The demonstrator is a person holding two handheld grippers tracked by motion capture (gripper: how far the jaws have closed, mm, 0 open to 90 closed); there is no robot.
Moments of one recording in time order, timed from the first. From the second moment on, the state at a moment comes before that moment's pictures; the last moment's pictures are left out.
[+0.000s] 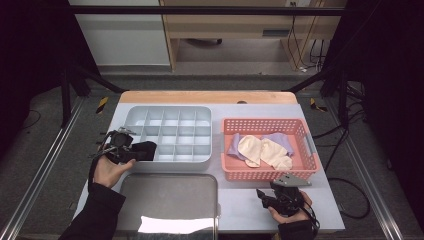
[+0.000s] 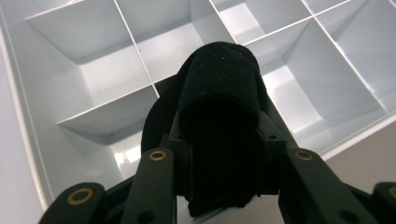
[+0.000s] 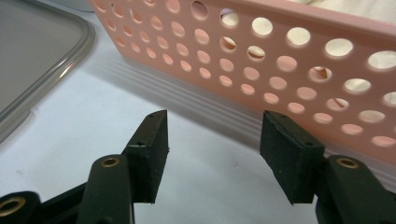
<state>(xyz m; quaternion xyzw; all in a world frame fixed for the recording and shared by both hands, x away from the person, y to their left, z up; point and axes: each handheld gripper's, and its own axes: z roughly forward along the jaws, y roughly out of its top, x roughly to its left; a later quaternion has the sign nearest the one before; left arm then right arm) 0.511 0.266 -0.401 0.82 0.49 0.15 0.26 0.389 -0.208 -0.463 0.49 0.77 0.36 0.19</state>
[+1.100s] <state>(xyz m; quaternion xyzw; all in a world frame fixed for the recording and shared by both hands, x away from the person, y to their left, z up) 0.513 0.268 -0.415 0.79 0.48 0.17 0.35 0.389 -0.207 -0.464 0.48 0.78 0.36 0.18</state>
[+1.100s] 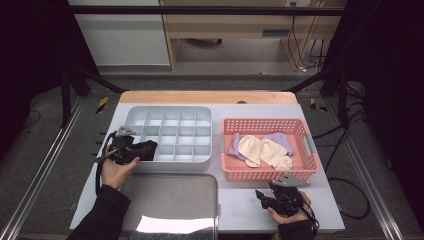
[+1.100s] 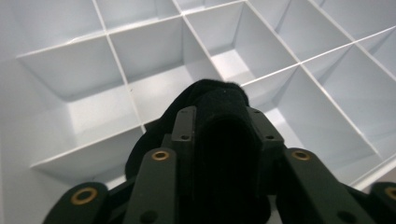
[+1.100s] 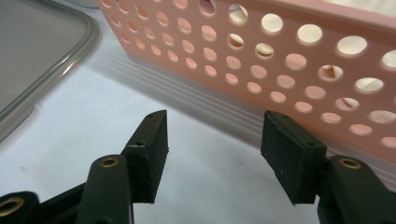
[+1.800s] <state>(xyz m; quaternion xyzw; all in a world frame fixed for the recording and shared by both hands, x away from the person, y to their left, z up) 0.508 0.267 -0.409 0.80 0.47 0.16 0.33 0.390 -0.207 -0.465 0.48 0.78 0.36 0.18</state>
